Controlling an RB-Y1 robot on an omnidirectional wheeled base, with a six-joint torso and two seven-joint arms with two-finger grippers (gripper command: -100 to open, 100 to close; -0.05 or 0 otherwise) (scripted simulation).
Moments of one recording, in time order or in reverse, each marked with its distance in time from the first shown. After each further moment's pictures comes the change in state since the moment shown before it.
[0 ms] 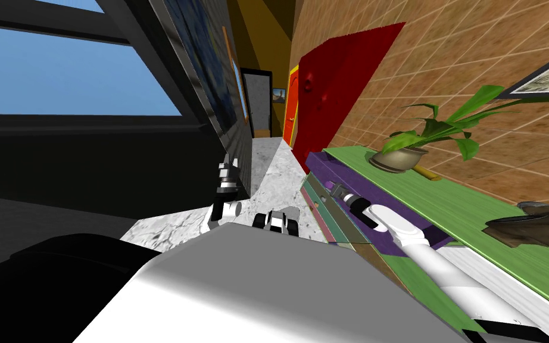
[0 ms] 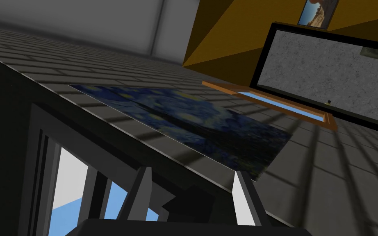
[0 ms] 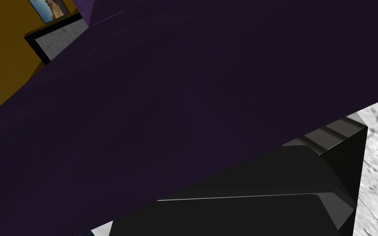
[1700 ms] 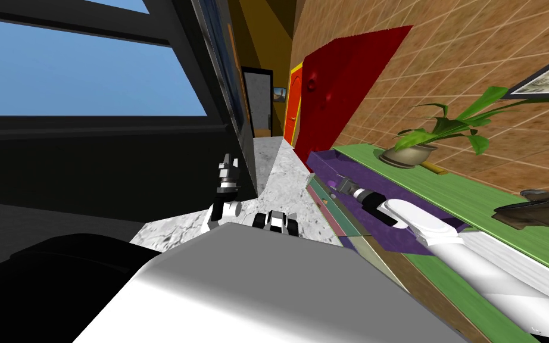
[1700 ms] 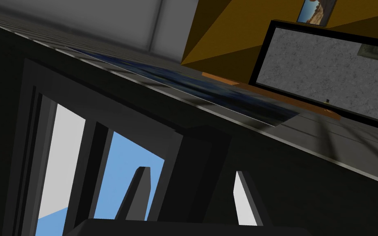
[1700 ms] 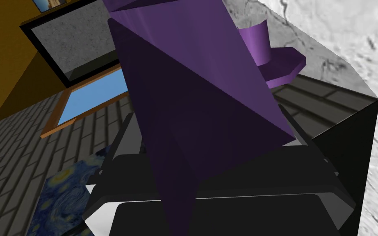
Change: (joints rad) left arm 0.000 0.000 0.000 0.000 0.000 0.000 0.000; right arm -0.009 -0.150 -0.037 -0.048 -0.050 -0.048 -0.093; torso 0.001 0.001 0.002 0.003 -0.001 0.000
